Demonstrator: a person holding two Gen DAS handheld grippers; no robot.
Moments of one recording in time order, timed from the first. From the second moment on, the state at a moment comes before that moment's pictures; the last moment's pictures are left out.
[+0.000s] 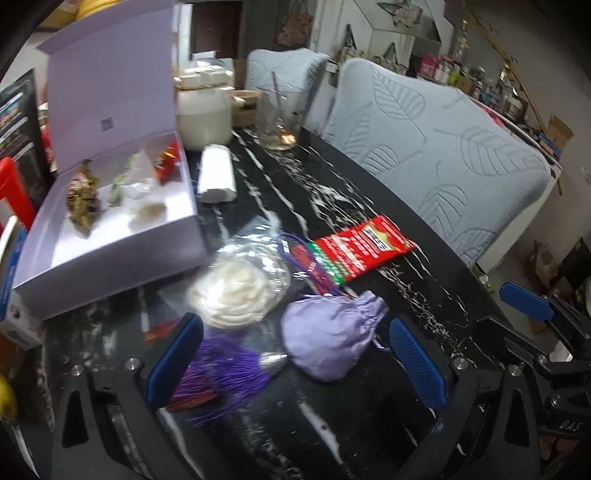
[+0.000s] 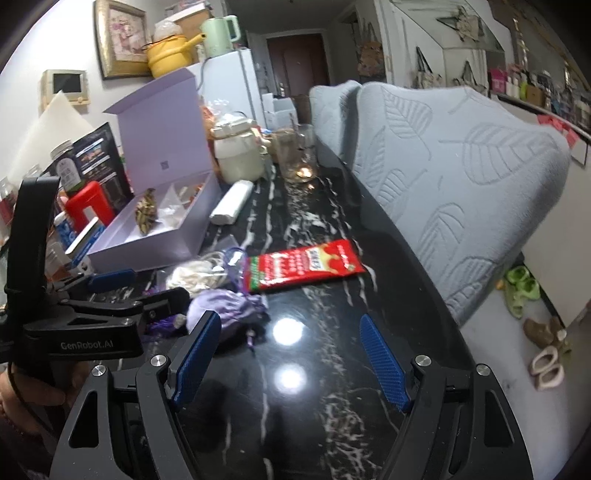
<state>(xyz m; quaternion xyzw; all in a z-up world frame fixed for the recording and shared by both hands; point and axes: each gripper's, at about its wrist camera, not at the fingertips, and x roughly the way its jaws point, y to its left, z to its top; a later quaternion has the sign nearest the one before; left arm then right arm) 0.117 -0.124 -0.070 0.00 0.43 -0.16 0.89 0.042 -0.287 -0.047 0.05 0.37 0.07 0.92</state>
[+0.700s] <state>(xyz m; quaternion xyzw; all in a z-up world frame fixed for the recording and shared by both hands) 0.139 -0.158 -0.112 0.05 0.47 -0.16 0.87 0.047 -0.313 -0.060 0.08 0.40 0.05 0.91</state>
